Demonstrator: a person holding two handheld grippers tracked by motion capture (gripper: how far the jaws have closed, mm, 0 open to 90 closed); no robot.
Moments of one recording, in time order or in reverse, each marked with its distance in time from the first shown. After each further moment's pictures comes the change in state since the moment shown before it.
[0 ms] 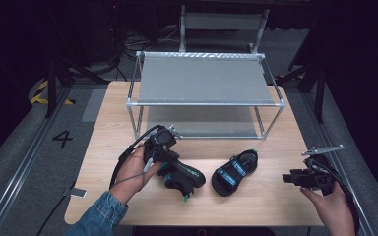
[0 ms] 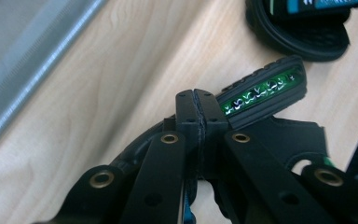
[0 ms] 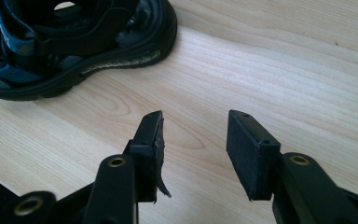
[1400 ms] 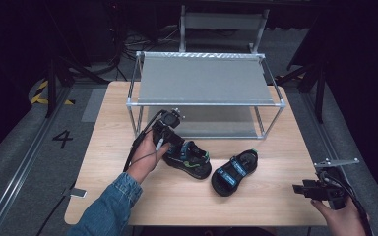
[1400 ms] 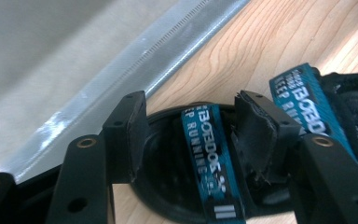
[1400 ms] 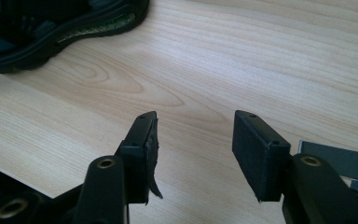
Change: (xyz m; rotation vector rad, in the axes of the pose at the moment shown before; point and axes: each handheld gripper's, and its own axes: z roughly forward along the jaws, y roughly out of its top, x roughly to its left) left arm 0.052 0.030 0.038 -0.018 0.163 -0.159; right arm -0.004 -0.033 -0.015 -0.002 -0.066 0.045
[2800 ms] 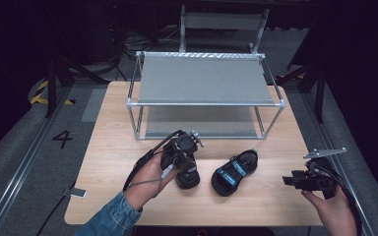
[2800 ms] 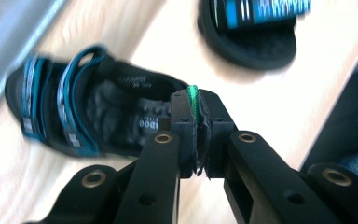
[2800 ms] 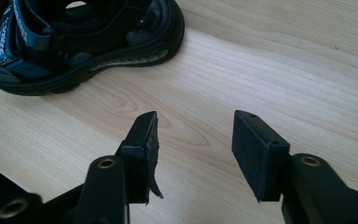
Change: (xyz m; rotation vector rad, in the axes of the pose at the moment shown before) left arm -0.097 -0.023 -0.058 0.105 -0.144 0.207; right arm 0.013 0.029 0.008 -0.021 0.060 -0.073
